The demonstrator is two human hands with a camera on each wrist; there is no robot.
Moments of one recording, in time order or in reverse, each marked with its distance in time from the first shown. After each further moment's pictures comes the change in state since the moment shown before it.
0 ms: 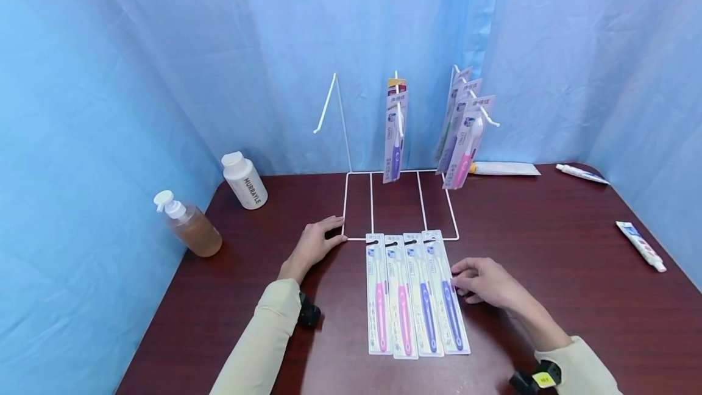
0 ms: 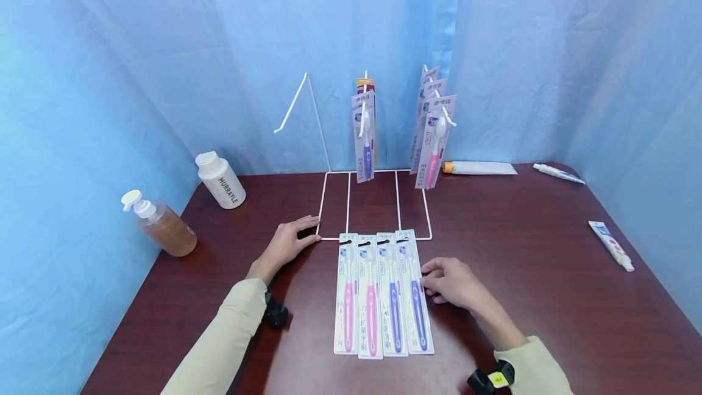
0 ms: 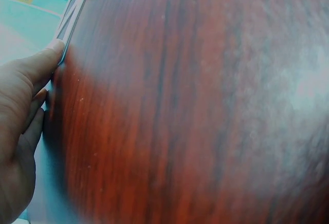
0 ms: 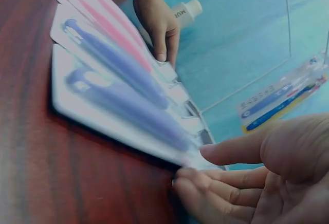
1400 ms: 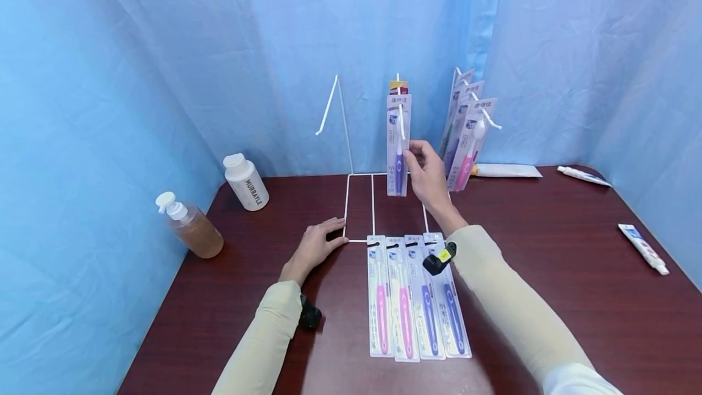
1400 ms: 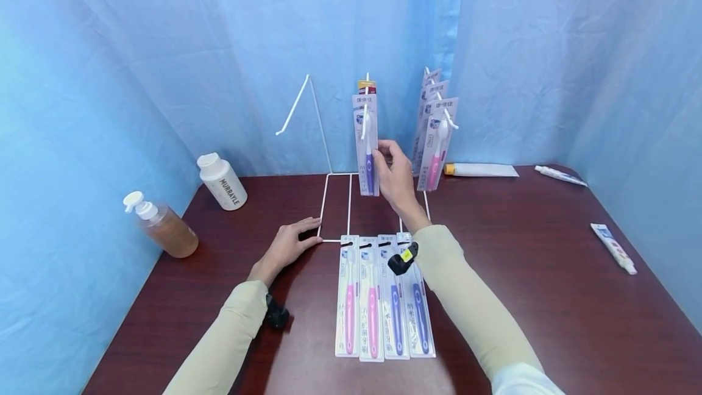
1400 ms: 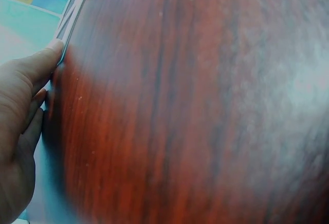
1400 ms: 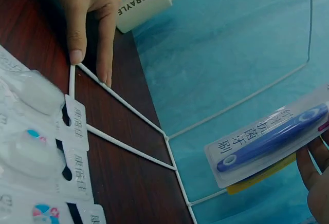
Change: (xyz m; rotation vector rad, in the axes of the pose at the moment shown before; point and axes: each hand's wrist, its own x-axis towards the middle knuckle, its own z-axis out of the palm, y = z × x) left_hand 0.001 0.000 0.001 0.012 0.014 0.012; right_hand 0.117 -0.154 -0.003 0.250 0.568 -0.610
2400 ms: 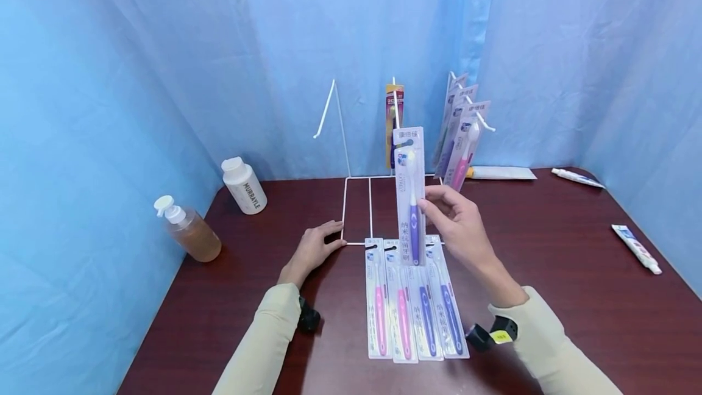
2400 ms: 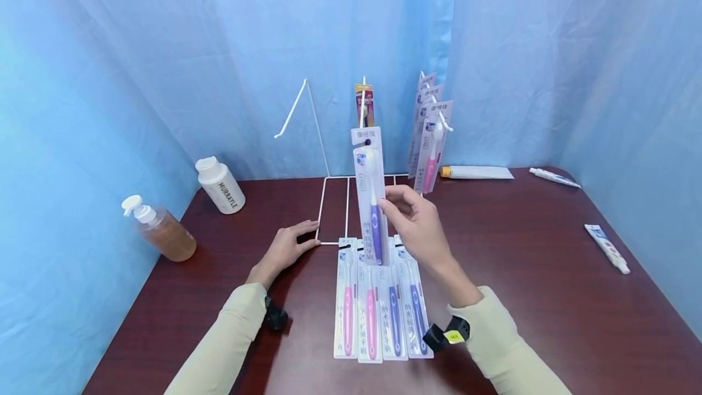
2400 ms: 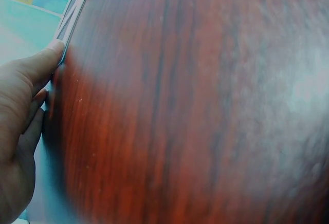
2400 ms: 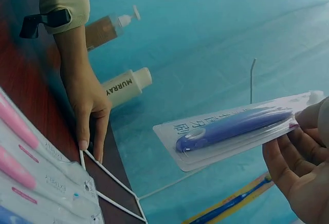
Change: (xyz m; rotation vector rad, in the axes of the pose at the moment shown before) left_hand -0.002 0.002 0.000 0.007 -0.013 -0.019; right_hand -0.087 -0.033 -0.058 0.150 -0.195 -0.002
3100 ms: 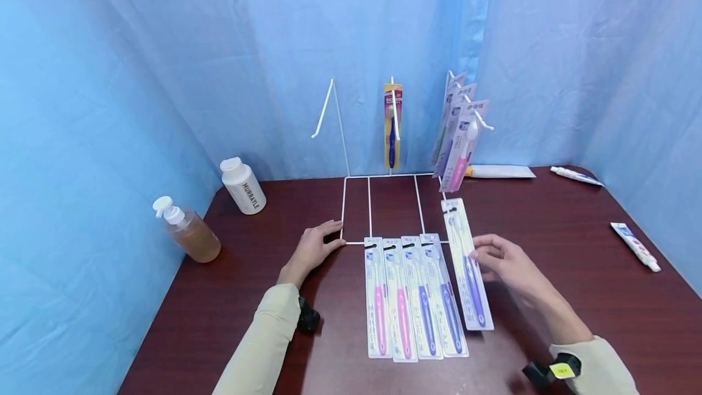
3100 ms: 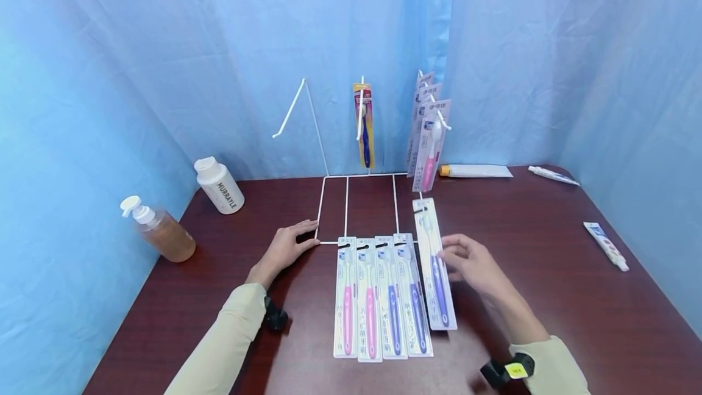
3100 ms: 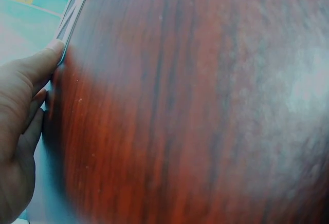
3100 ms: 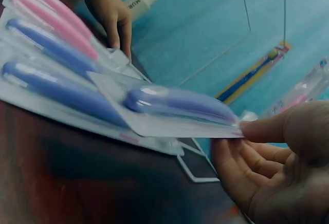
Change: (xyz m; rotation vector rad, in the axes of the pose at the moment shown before) left_hand 0.001 -0.001 0.001 0.004 0.005 0.007; right_hand -0.065 0.073 -0.085 -0.071 -0.157 0.570
